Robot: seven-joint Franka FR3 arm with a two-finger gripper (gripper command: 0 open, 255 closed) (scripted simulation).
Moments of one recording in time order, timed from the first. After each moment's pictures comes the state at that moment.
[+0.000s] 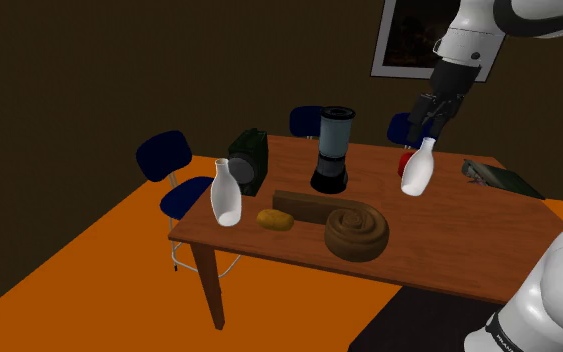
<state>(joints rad) 0.02 -0.77 -0.05 -2.28 0.02 1.62 0.08</state>
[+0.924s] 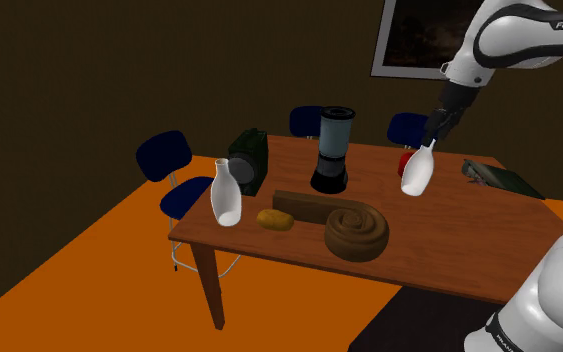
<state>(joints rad) -0.04 -0.66 -0.32 -2.33 -0.12 1.79 -0.24</state>
